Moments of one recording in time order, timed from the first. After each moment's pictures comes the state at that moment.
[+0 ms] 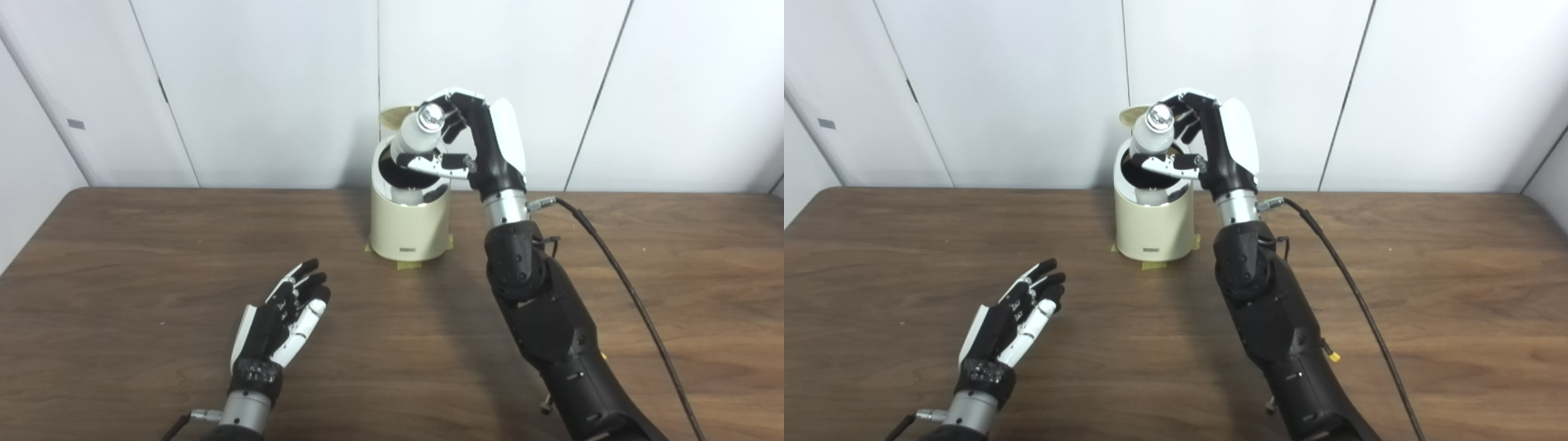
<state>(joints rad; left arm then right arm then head) 0.10 0.09 -0.09 -0.37 -0.01 0.26 0.08 -0.70 0.02 0.17 0.39 -0.54 -0.13 -0.36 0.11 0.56</state>
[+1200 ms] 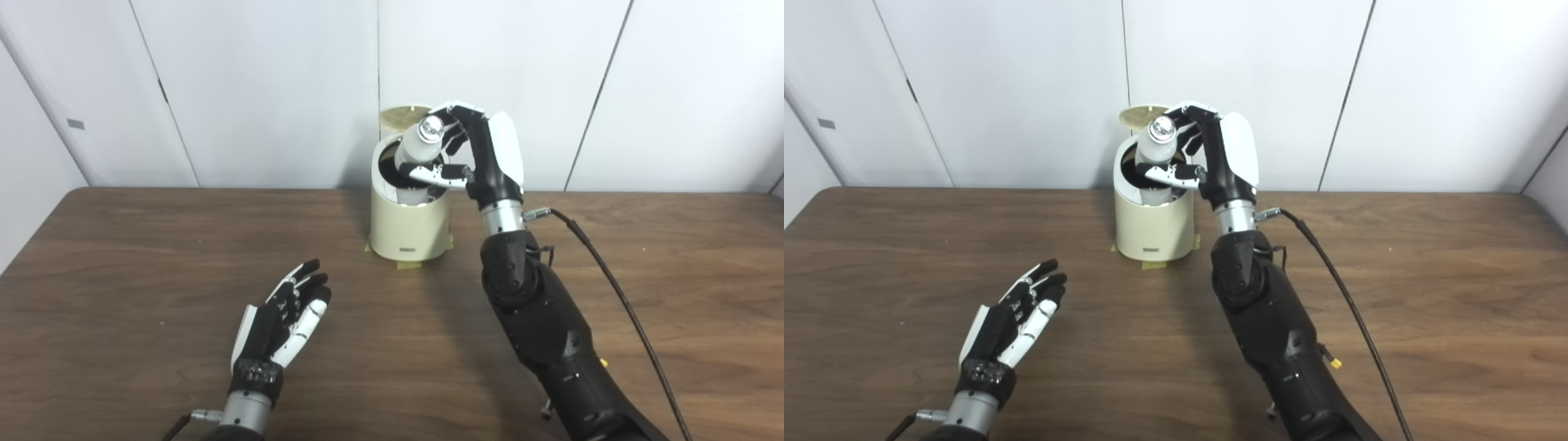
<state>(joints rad) 0.10 0.09 -0.10 -0.37 0.00 0.25 0.08 -0.70 0.02 0.20 0.44 -0.55 -0.13 -0.40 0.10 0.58</state>
